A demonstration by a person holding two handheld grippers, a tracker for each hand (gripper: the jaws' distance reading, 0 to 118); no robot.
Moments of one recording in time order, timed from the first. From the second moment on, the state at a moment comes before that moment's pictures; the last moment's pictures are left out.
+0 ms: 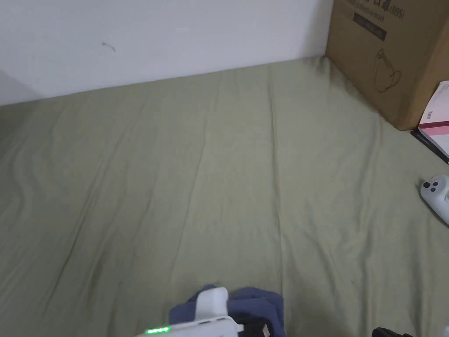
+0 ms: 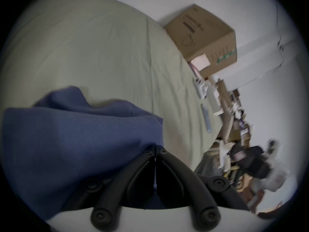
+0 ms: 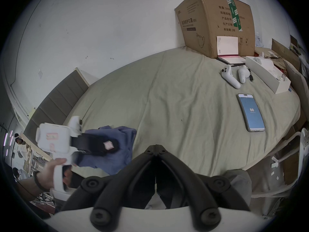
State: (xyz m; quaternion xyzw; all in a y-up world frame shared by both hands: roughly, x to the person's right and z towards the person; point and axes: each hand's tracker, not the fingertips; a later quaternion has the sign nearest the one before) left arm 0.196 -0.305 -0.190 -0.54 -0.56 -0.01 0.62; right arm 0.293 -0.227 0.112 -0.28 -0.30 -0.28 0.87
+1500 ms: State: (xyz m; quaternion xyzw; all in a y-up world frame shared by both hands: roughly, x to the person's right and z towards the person) left arm -0.008 -0.283 -0.340 -0.55 -0.45 0.30 0.63; right arm 0.294 -0.238 -0.023 -0.34 -0.13 -0.26 0.89
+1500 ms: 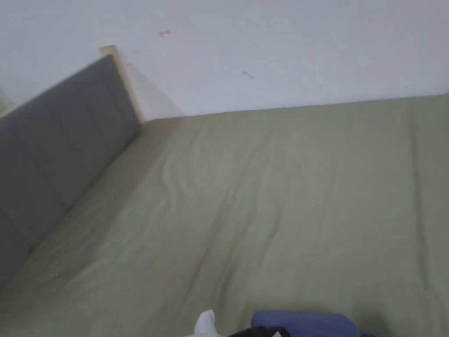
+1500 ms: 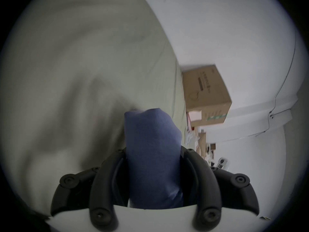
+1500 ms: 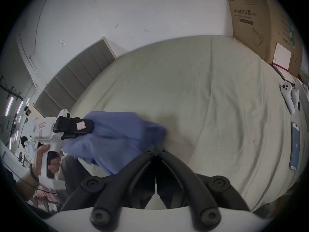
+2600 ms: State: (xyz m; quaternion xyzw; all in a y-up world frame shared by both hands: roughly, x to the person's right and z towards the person) left arm -0.152 -0.065 -0.345 -0.18 -0.24 -0.04 0.95; right arm 0.298 -0.160 0.013 -0.23 -0.22 -0.17 0.93
